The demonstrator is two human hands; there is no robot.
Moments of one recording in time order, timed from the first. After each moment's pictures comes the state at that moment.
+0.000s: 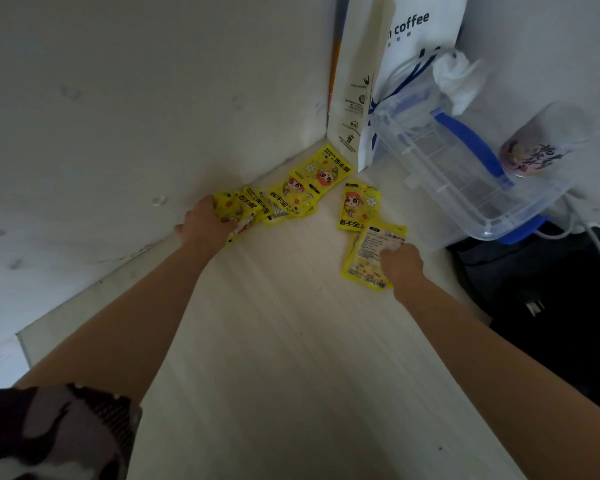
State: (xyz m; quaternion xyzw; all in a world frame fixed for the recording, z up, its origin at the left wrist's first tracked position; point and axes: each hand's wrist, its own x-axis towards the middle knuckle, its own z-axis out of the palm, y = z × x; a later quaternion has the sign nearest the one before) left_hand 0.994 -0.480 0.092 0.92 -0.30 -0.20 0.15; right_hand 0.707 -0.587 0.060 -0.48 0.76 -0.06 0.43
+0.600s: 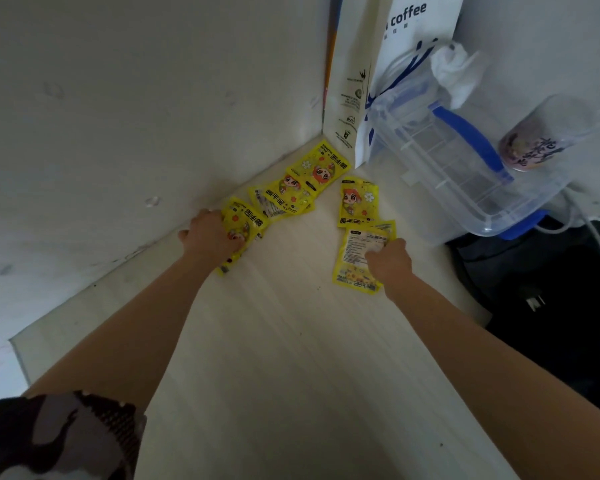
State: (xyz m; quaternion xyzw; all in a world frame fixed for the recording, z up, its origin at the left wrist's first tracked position) left_hand 0.987 -0.475 0.071 0.90 -0.37 -0.21 0.03; right_hand 0.718 -0.575 0.066 -0.52 0.75 -0.02 0.41
